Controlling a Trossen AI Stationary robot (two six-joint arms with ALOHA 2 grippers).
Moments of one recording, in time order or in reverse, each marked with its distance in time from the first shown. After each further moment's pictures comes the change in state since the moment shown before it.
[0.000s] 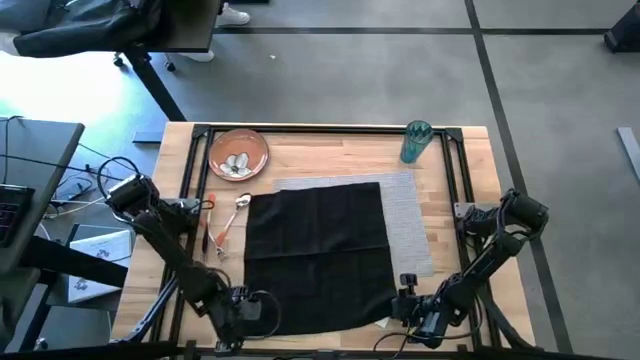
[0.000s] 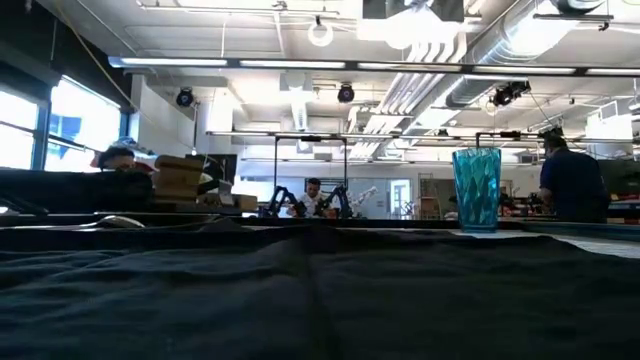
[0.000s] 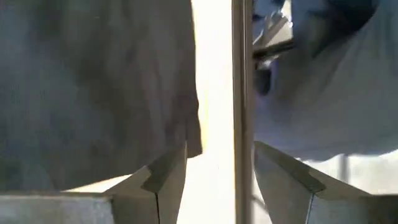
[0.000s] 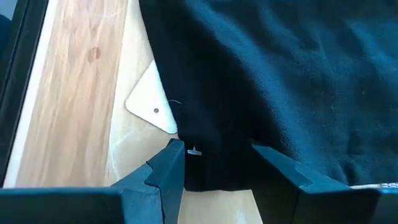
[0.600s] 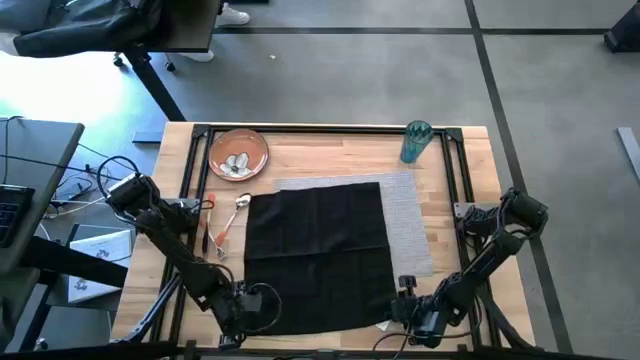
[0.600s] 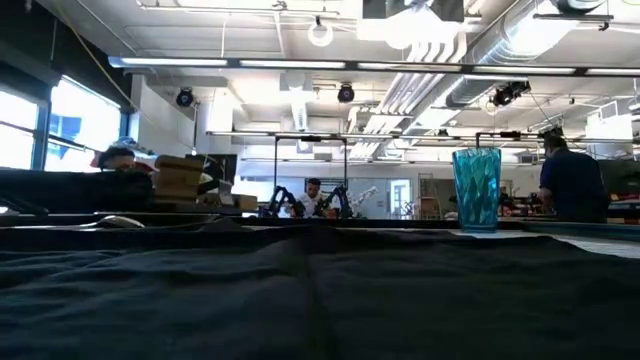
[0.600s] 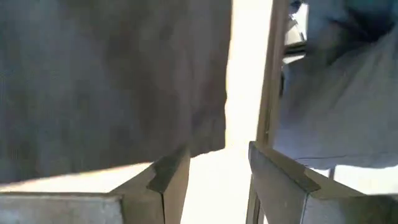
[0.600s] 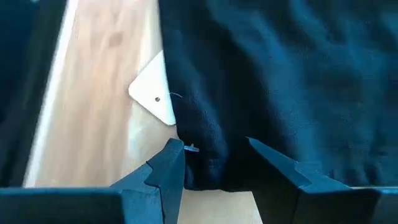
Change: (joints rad) left arm 0.059 -0.035 -0.080 0.028 0.086 -0.158; right arm -0.008 0.000 0.001 -0.024 -0.017 -0.047
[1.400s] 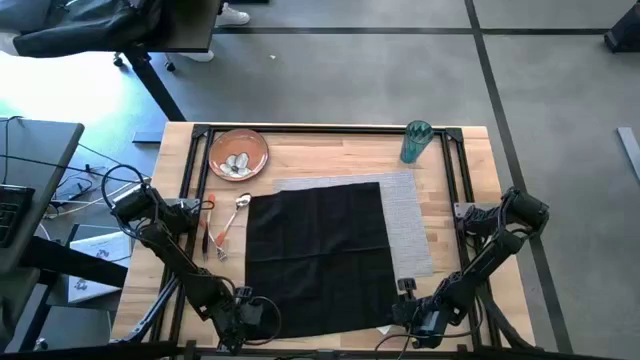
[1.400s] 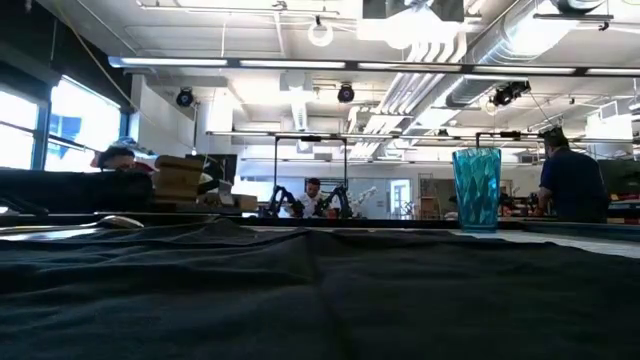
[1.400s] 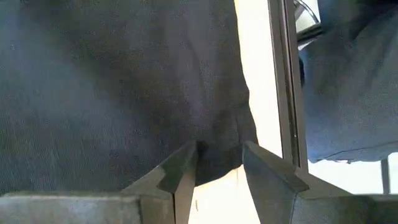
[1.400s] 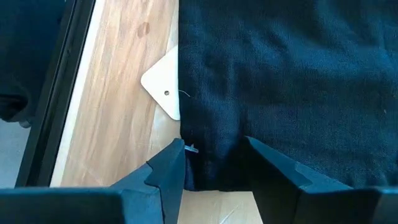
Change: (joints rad) left arm -0.066 0.103 0.009 0.093 -0.105 0.121; right arm -0.005 -0.006 0.005 0.022 -0.131 -0.021
